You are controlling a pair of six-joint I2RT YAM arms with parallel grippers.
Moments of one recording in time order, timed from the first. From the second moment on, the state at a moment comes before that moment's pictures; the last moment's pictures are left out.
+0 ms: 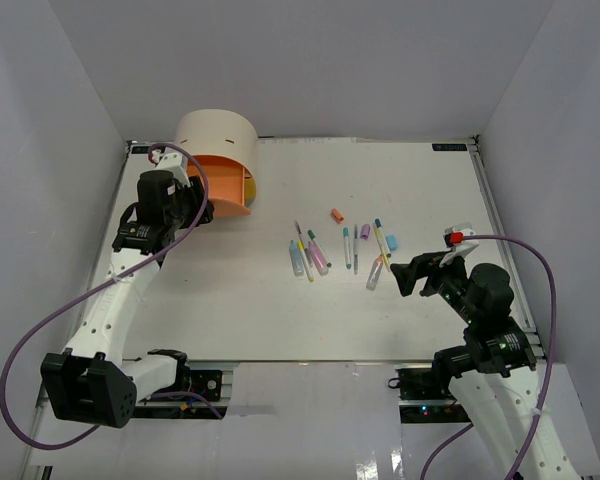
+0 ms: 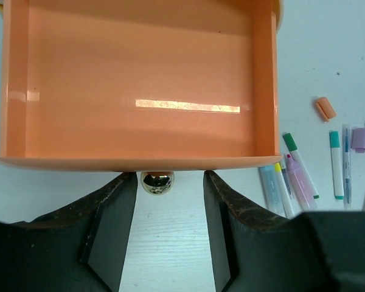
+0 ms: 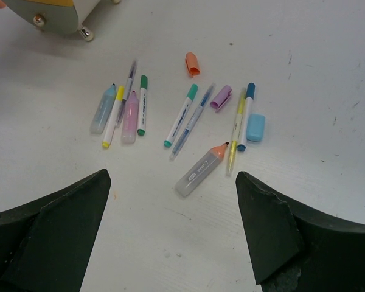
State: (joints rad) left arm -0.14 1.14 1.05 -0.43 0.02 -0.25; right arm 0.28 0.34 0.54 -0.43 -0.23 0.12
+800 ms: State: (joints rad) left arm -0.14 1.16 1.09 -0.38 -0.01 -0.25; right arm 0.28 0.35 0.54 -0.43 -0.23 0.12
